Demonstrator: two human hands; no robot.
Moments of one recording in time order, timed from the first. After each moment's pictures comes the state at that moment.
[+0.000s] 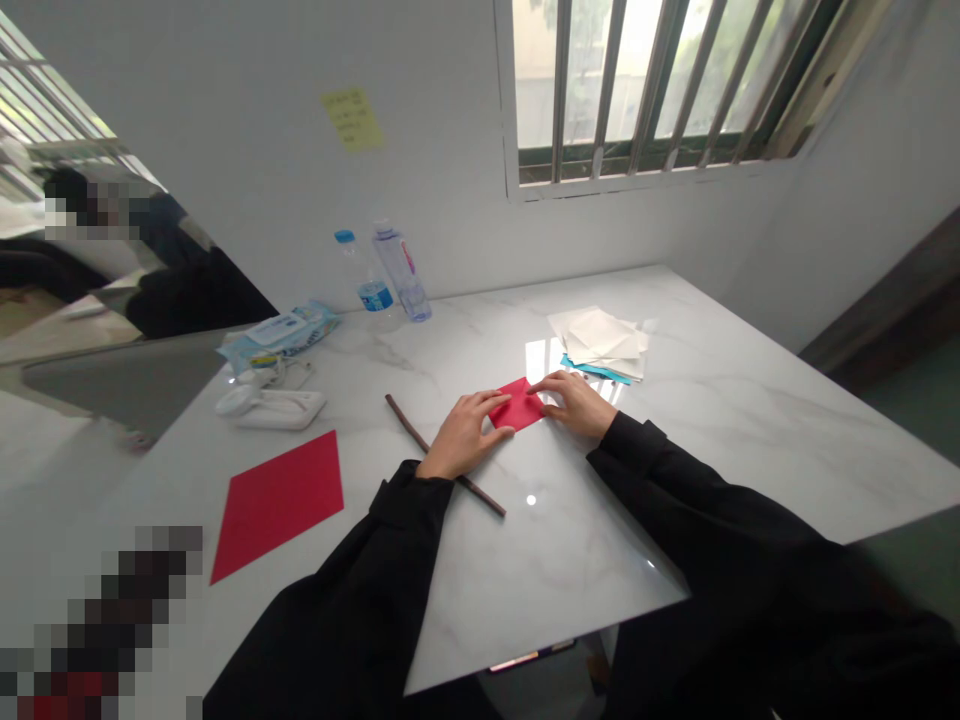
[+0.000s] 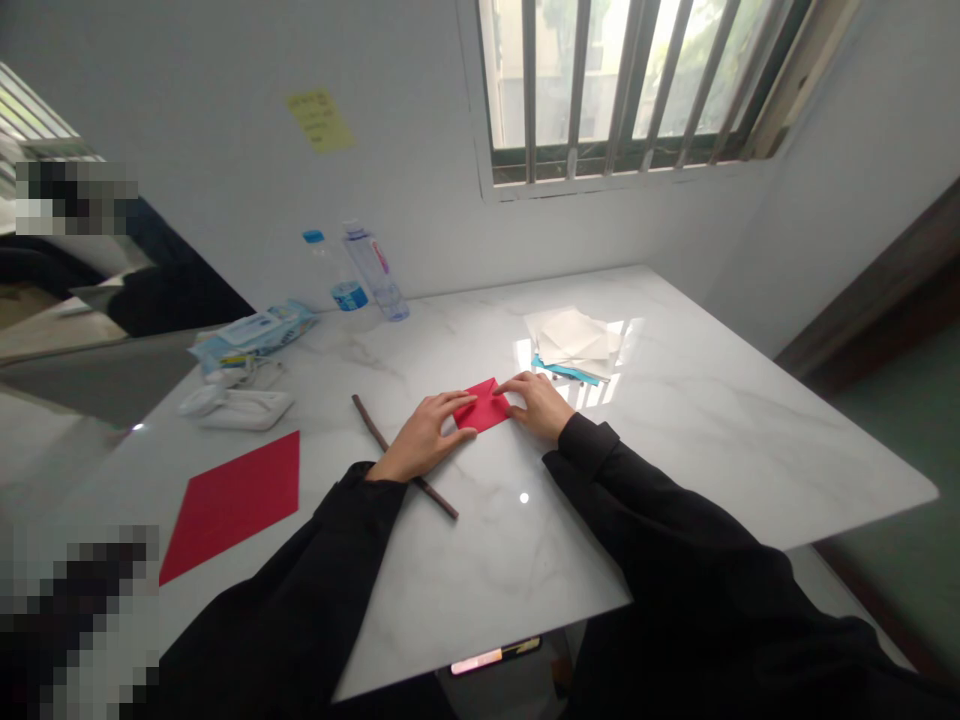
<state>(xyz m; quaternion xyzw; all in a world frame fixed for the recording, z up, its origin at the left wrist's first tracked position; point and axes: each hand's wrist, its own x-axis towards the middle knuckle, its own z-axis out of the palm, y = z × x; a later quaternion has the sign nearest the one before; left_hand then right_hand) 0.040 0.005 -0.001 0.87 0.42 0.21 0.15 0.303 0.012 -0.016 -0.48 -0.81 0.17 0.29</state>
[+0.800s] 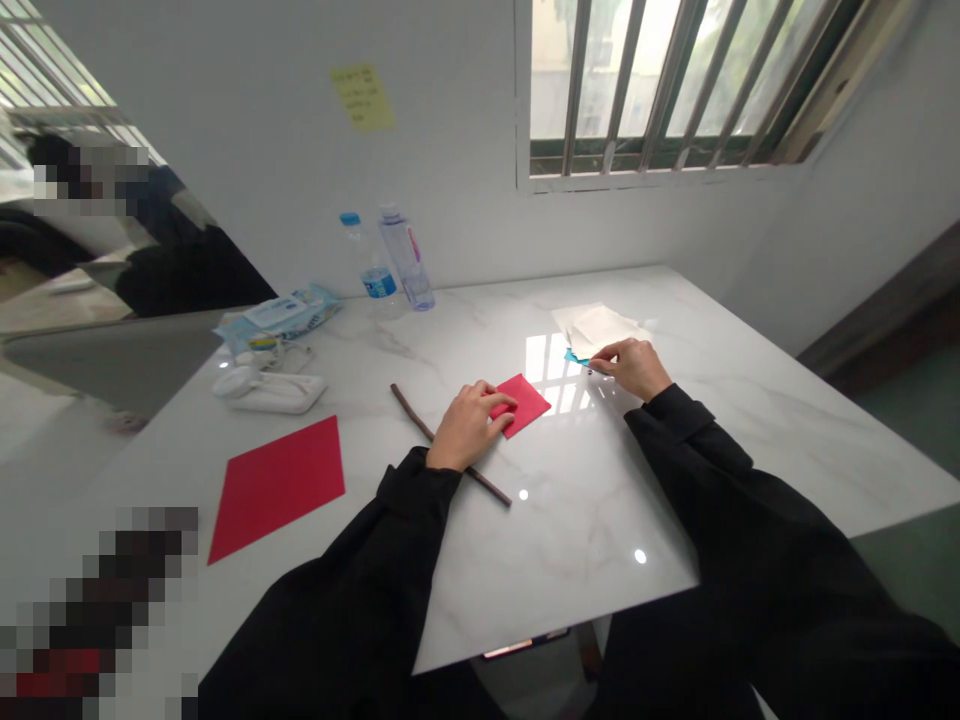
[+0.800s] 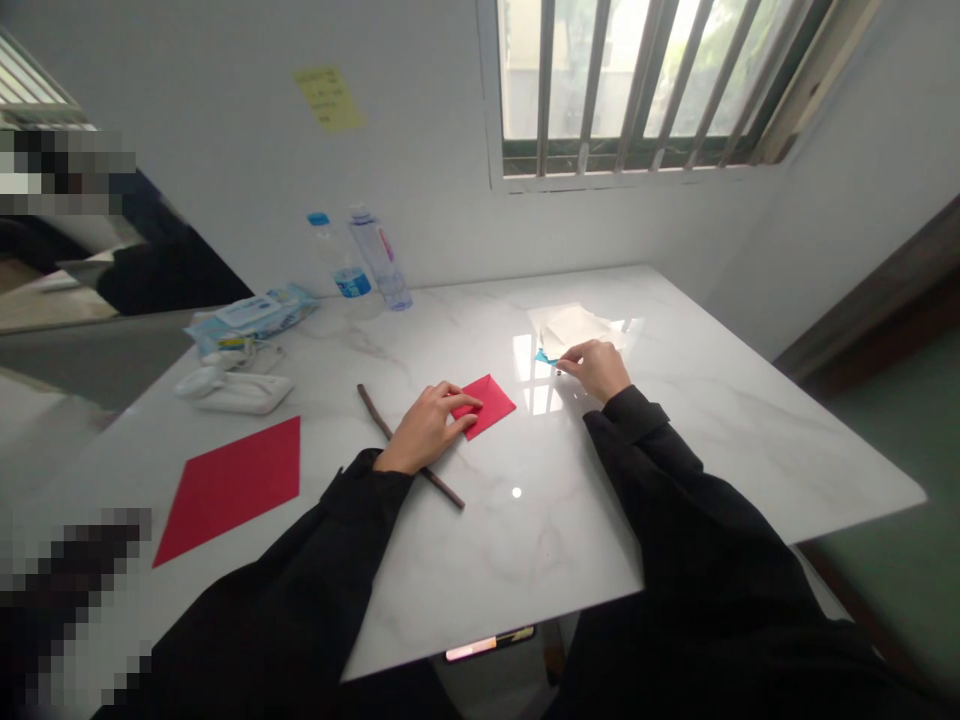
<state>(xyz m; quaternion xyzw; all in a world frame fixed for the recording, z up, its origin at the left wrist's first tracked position) 0.049 -0.004 0.007 0.86 0.45 0.21 0.13 0.386 0.034 0.000 -0.66 -0.69 0.06 0.29</state>
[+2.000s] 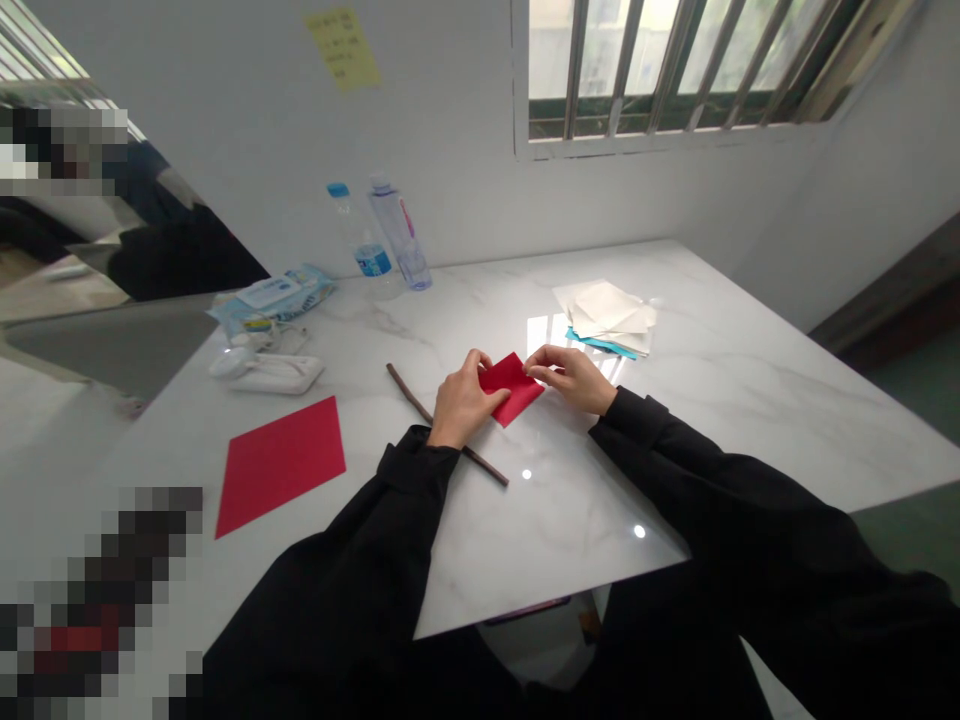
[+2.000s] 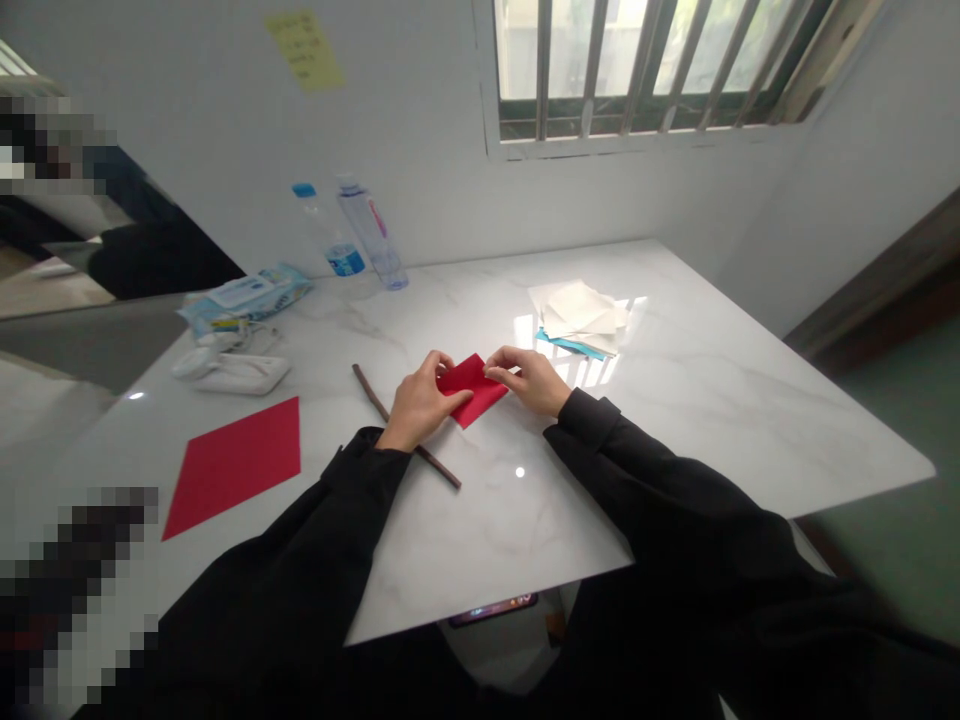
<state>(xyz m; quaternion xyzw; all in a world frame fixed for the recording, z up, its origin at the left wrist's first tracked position) 0.061 -0.010 0.017 0.75 0.58 0.28 0.17 0.282 -0.006 0.007 -0.42 -0.70 0.39 0.43</state>
